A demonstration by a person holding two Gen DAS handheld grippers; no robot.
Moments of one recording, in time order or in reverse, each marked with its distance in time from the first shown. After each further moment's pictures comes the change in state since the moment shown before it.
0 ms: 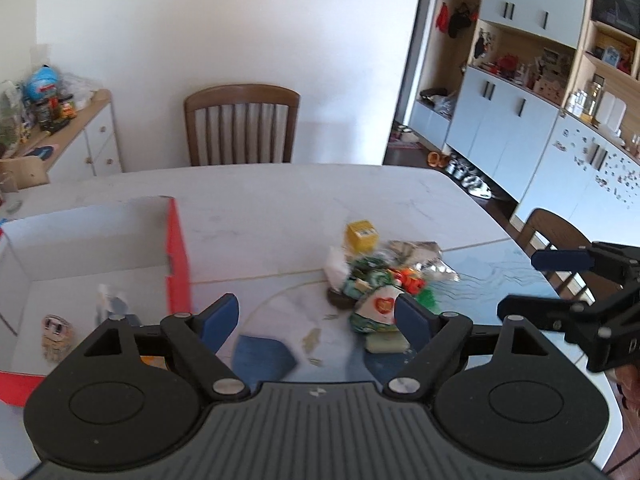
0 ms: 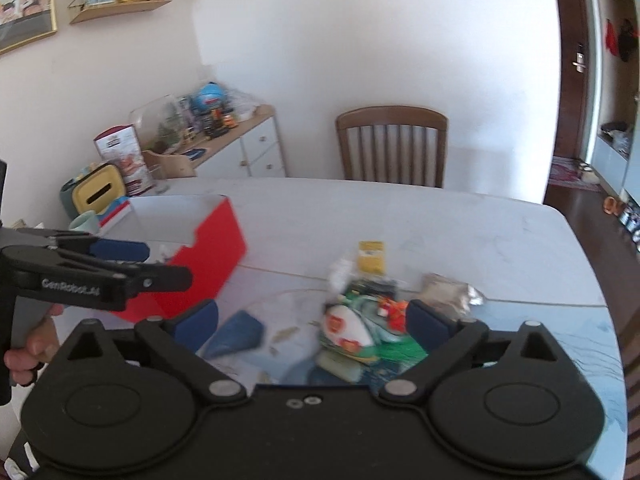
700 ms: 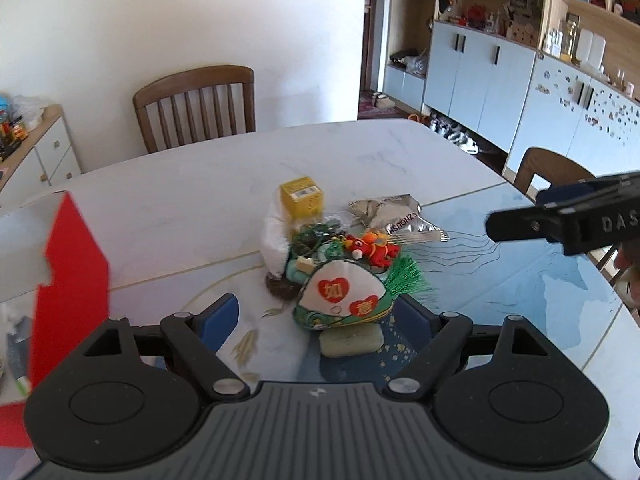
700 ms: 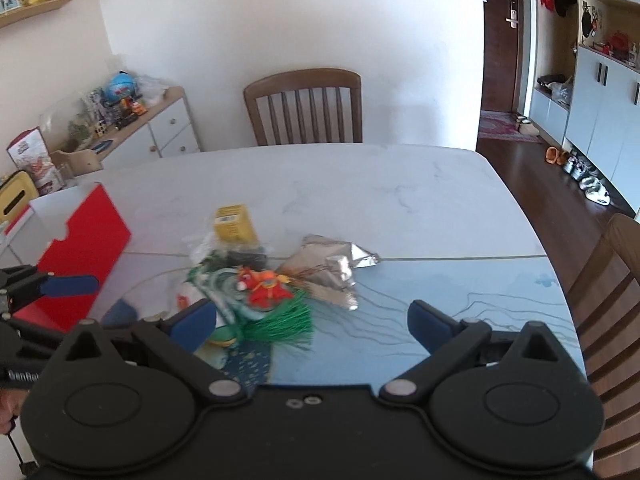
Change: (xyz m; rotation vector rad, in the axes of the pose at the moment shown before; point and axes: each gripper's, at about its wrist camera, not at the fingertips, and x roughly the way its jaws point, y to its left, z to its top) left arm 0.094 -0.065 -0.021 0.148 0.059 -0.006; right arm 0.044 -0.102 -0.022 0.115 0.079 -0.174
